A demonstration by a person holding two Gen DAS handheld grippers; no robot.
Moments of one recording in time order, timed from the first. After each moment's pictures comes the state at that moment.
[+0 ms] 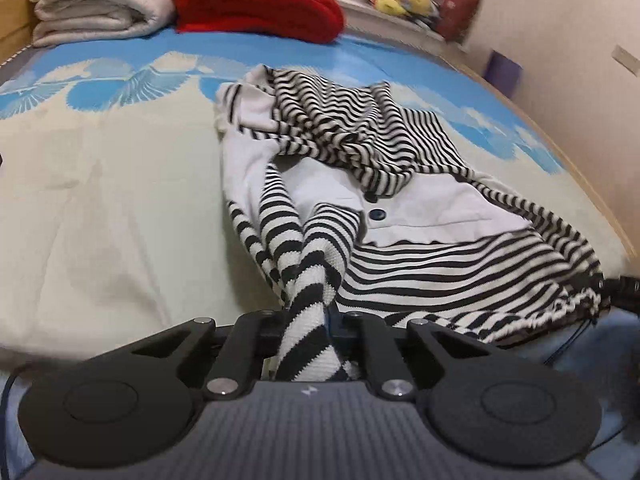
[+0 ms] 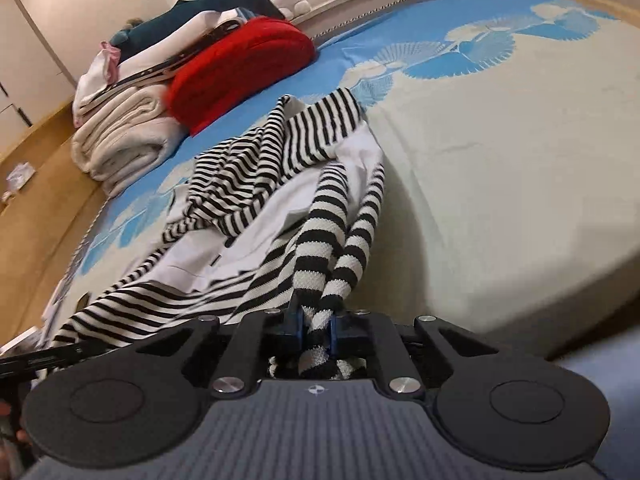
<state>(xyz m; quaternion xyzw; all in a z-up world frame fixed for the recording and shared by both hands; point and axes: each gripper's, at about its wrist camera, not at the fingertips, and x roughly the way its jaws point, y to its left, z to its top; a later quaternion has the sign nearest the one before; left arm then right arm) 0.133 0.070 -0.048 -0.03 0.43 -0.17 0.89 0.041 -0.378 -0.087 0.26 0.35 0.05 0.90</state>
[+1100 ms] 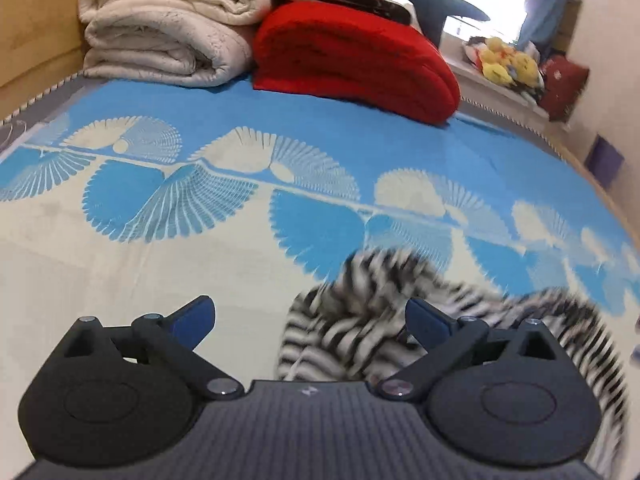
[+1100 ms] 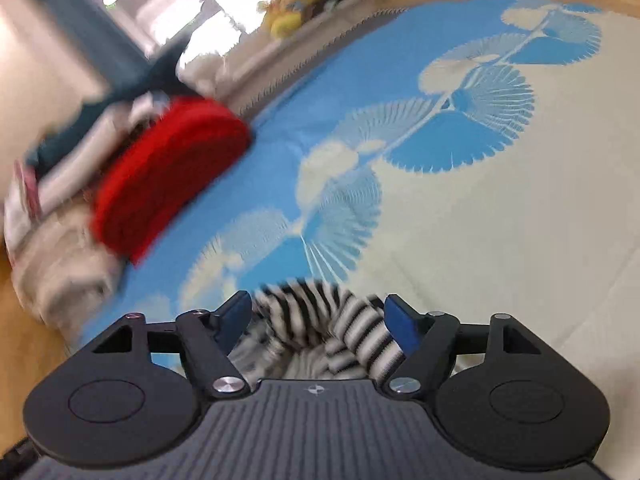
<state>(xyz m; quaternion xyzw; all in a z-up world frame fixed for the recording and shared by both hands) 0.407 0.084 -0.039 -0.06 0.38 -0.02 0.92 0.315 -0.426 -0.073 0.33 0.29 -0.06 0.90</state>
